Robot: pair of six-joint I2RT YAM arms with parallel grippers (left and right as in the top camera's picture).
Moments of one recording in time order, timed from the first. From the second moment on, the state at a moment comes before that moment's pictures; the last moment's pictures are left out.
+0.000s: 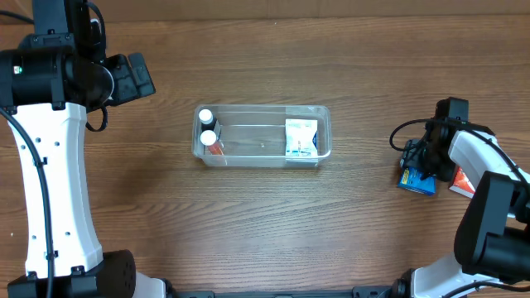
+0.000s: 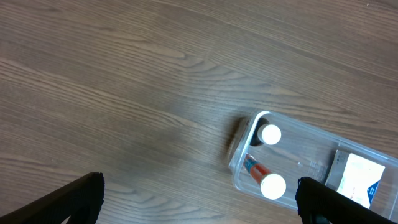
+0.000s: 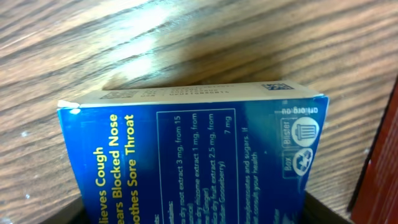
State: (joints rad) left arm 0.08 1.67 2.05 -1.47 -0.02 -0.28; right arm -0.25 1.78 1.02 -0.69 0.06 0.12
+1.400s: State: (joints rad) left arm 0.08 1.67 2.05 -1.47 -0.02 -0.28; right arm 0.62 1.75 1.65 -0.90 -0.07 0.45
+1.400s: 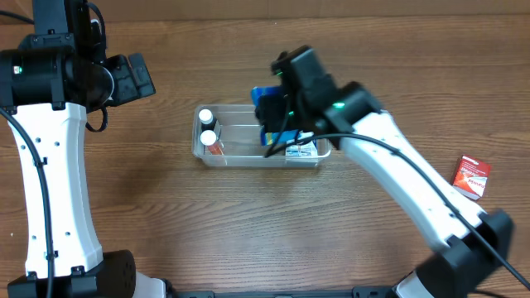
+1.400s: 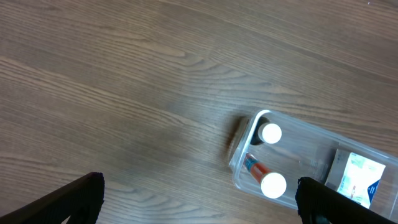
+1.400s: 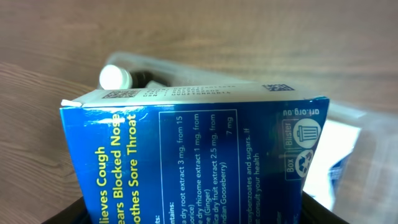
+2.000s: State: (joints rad) left arm 0.08 1.67 2.05 -1.48 -0.02 -0.28; right arm 0.62 1.96 1.65 -0.89 -0.07 0.56
